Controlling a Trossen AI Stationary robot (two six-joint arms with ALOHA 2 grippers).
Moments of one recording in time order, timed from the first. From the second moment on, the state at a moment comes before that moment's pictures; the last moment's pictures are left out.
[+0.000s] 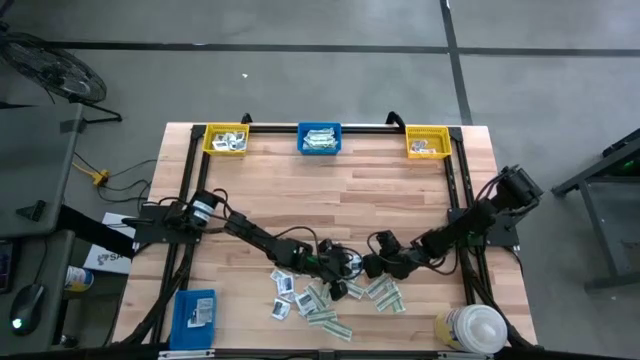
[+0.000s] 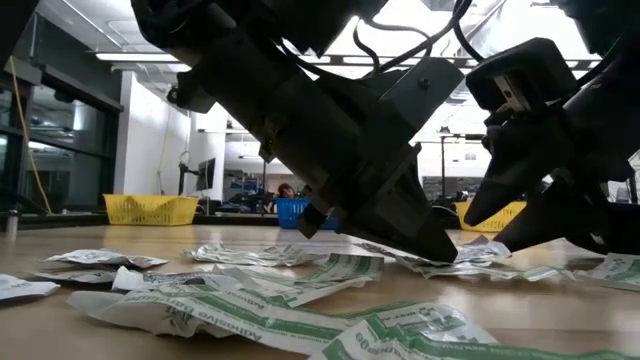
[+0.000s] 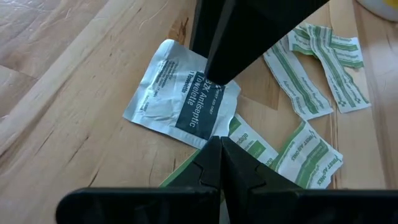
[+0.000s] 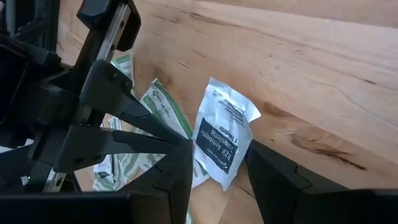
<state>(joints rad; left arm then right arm) -0.34 2.20 1.27 0.20 -0.24 -0.66 0.52 1.69 0.51 0.39 0.36 1.65</state>
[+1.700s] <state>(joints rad) -0.19 1.60 1.25 -0.40 -0.41 -0.40 0.41 1.29 0.50 0.24 0.50 1.15</state>
